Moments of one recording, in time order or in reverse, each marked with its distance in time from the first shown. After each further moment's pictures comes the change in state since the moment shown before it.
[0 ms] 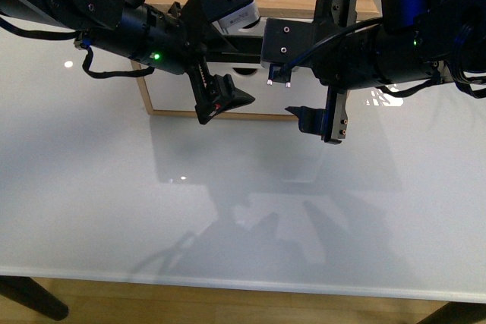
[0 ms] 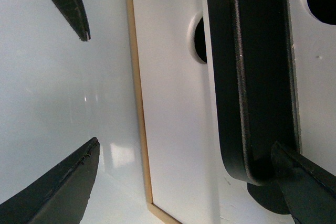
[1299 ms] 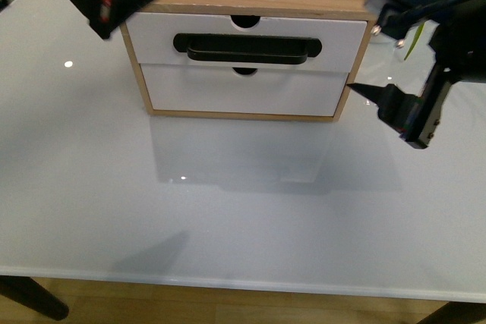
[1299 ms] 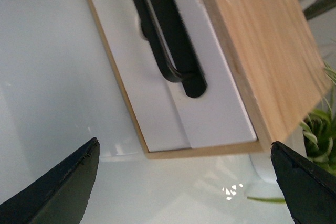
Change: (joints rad) left arm 0.198 -0.441 -0.458 0.420 -0.009 -0.369; right arm -0.114 -0.411 -0.426 0.201 -0.087 0.210
